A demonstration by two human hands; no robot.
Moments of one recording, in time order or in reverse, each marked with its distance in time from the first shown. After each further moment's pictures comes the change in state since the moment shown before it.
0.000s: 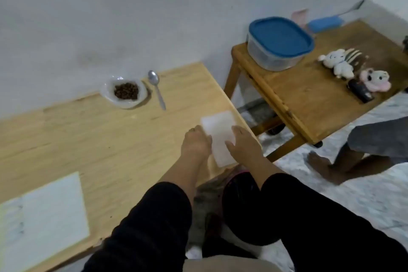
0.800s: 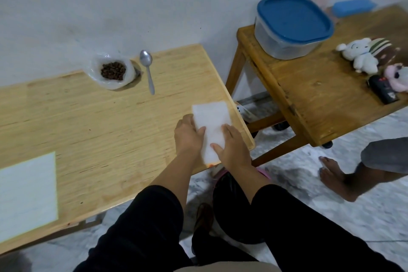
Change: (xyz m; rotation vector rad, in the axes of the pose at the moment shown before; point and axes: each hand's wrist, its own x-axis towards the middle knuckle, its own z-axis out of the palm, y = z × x) left_hand 0.007 0.018 0.041 -0.381 0.387 -0.146; right_hand 0.006 0.032 0.034 0.102 0.065 -0.166
